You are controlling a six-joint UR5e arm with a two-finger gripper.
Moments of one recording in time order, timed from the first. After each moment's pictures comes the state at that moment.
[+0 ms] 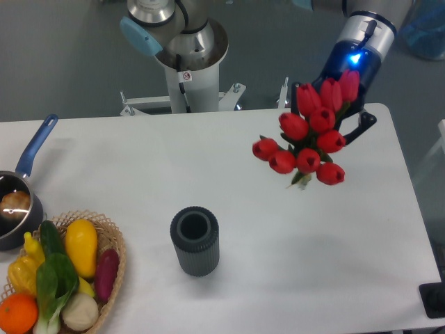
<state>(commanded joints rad) 2.90 -1.72 -1.62 -1.06 0.69 1.26</state>
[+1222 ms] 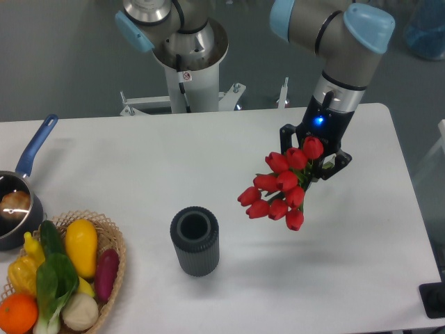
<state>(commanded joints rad) 2.78 -1.78 -1.65 -1.20 1.16 1.47</state>
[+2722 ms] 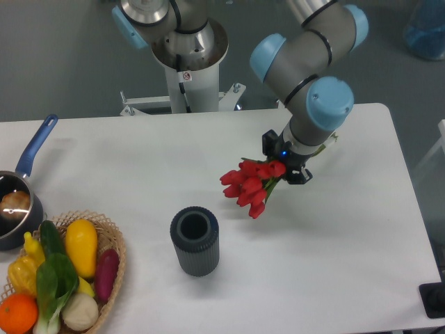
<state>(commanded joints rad) 2.64 -1.93 -1.70 -1.29 1.49 1.53</state>
